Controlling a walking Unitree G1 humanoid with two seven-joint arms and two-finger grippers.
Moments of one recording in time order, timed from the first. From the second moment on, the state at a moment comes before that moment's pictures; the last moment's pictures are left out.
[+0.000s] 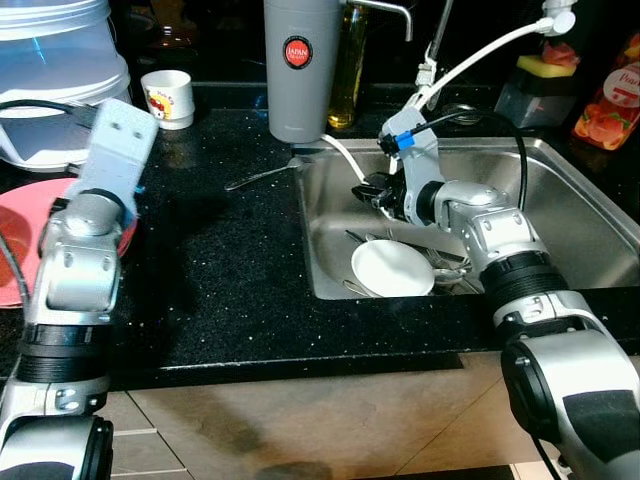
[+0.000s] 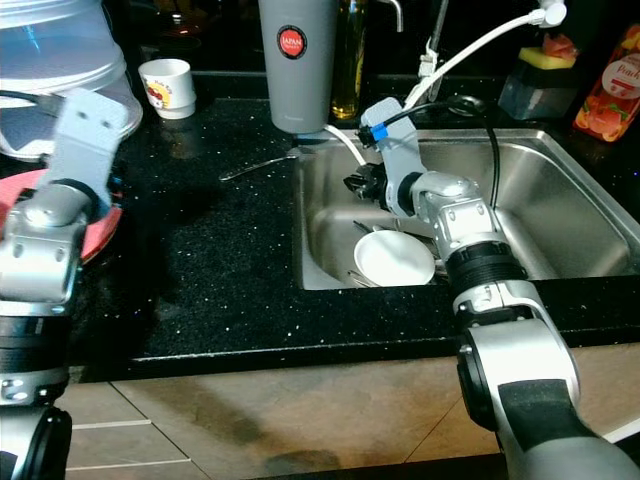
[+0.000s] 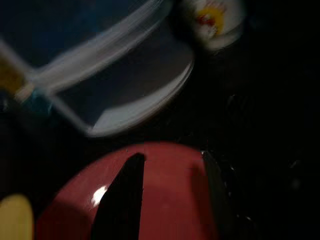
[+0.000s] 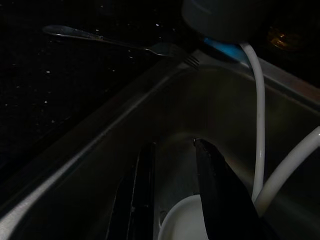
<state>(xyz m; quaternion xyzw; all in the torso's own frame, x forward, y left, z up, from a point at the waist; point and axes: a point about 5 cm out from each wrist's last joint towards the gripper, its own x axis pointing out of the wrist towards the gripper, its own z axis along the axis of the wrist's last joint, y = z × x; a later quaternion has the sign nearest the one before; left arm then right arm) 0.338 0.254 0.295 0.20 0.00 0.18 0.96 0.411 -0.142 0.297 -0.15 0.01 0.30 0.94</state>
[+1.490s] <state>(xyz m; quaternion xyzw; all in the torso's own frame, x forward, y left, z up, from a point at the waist) 0.352 0.146 0.238 -0.06 0.10 -0.19 0.97 0.411 -0.143 0.299 -0.17 0.01 0.30 0.94</state>
